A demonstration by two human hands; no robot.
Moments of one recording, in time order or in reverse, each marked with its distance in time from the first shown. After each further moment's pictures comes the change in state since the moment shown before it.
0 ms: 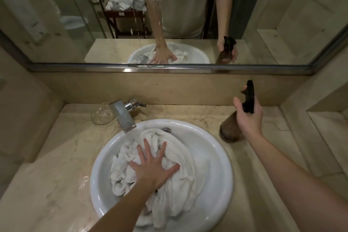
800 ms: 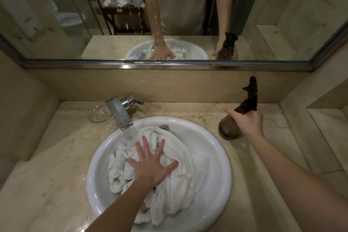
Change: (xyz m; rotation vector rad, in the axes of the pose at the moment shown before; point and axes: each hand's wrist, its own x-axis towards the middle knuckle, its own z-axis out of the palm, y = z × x) left_hand 0.004 0.001 0.001 0.008 0.009 0.006; right_hand 0.004 0.031 -0.008 -0.172 -0.061 0.205
